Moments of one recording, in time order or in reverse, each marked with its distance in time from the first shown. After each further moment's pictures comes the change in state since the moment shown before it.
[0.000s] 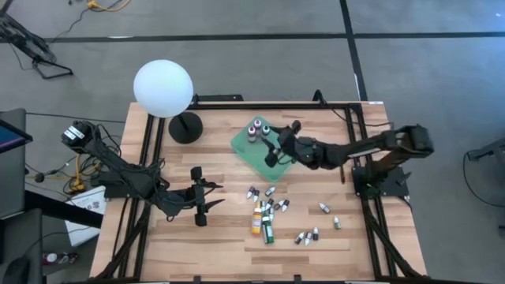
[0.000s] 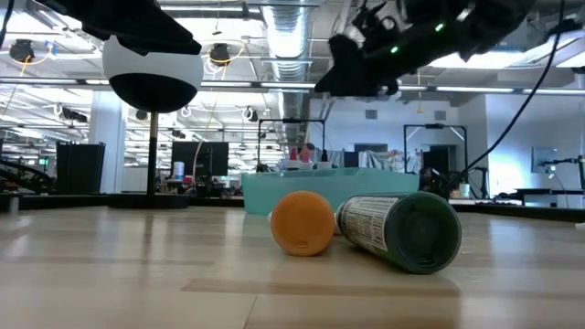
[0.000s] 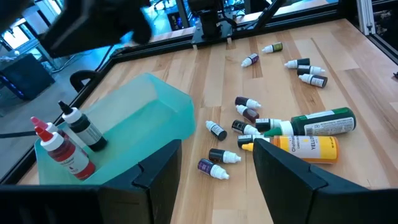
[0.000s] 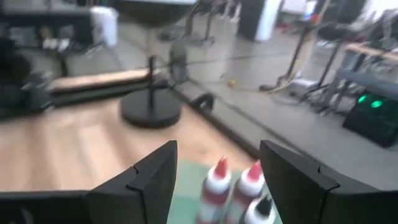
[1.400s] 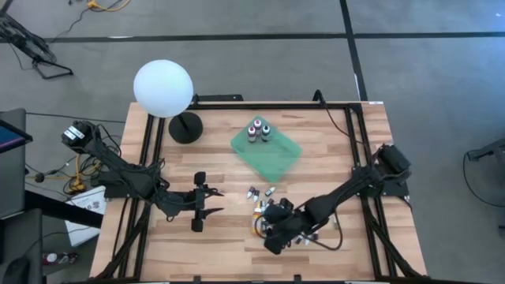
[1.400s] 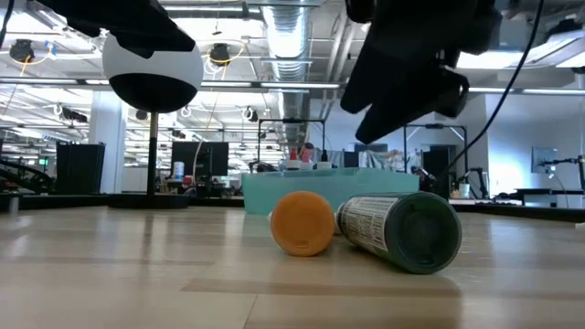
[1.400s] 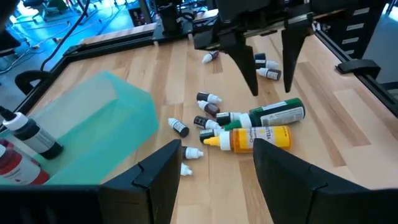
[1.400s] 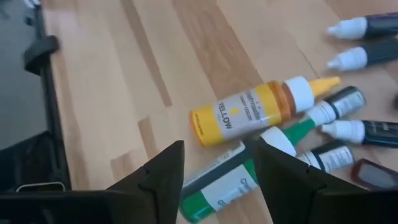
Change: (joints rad) left arm 0.000 0.000 0.000 0.000 0.157 -0.001; right arm 0.556 0.365 0.504 -0.886 -0.314 0.910
